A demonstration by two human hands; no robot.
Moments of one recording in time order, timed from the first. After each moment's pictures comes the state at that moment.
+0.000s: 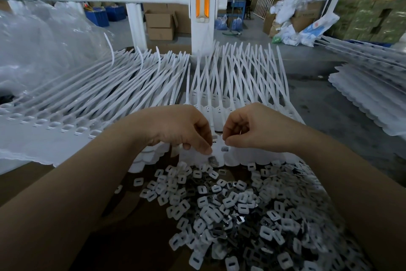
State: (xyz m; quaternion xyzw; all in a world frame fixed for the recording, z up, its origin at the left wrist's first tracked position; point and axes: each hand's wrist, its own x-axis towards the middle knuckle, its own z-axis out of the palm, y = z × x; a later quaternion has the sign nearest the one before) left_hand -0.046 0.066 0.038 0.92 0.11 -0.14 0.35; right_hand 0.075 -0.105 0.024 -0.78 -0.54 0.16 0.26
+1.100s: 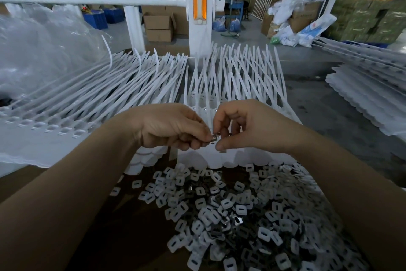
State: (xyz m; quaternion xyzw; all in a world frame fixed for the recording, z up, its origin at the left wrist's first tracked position) left_hand -0.048 0.069 0.040 0.79 0.12 -0.17 0.57; right_hand 0.068 -0.108 0.030 -0.69 -0.59 0.20 0.37
